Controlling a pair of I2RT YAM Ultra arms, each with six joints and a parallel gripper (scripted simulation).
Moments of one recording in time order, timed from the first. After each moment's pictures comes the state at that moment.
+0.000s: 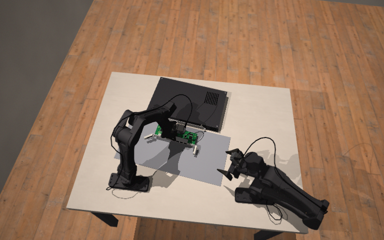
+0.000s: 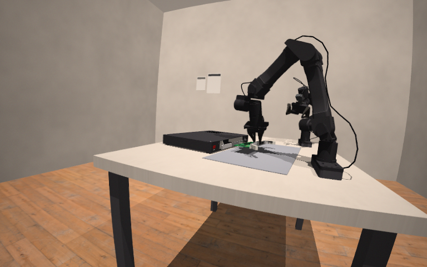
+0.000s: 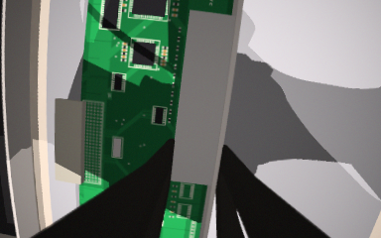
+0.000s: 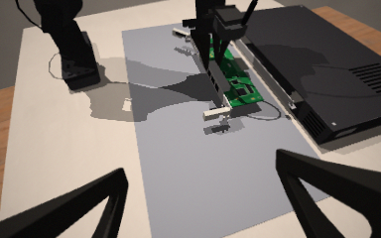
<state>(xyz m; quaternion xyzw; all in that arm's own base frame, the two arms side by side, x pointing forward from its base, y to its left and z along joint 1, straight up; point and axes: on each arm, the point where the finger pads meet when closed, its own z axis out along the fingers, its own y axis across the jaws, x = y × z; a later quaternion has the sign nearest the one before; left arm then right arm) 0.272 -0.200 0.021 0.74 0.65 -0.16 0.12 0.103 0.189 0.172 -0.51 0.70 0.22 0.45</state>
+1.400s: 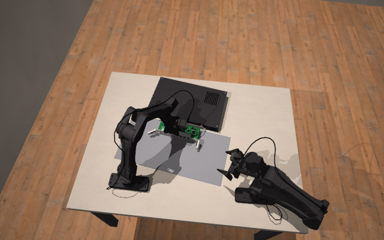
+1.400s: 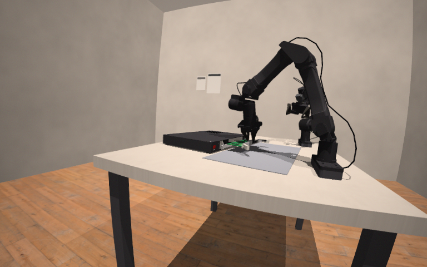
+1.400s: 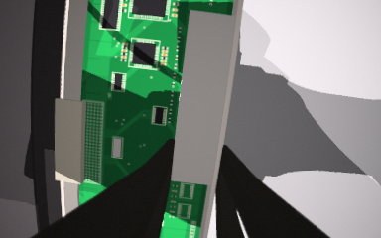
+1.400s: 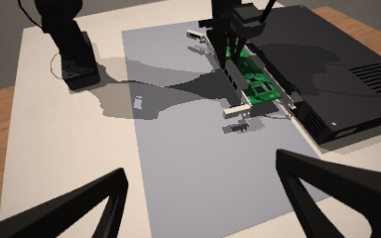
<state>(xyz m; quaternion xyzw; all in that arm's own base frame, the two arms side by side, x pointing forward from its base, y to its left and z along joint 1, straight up) 0.306 -0.212 0.022 0.74 0.64 -0.16 0.15 0.103 0.189 0.172 -0.51 0.70 0.22 0.45</state>
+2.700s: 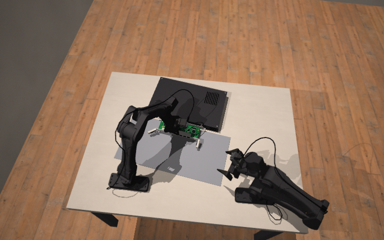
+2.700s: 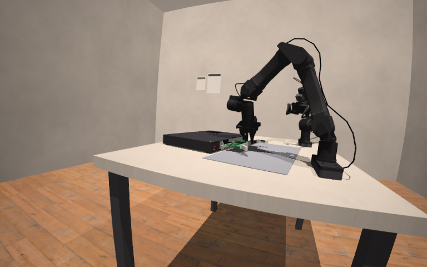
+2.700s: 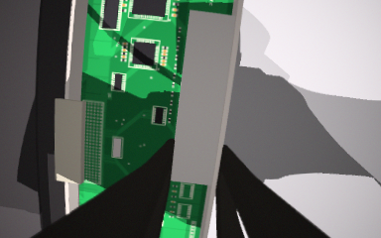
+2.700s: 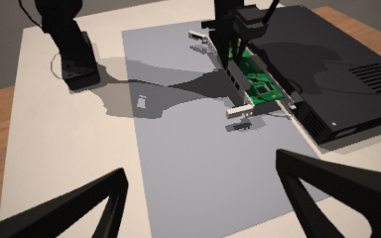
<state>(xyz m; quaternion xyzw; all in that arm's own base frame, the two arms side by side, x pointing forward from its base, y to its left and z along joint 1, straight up) 0.312 -0.213 0.018 0.74 0.64 -0.16 0.14 0.103 0.189 0.172 -0.51 0.70 0.22 0.45</state>
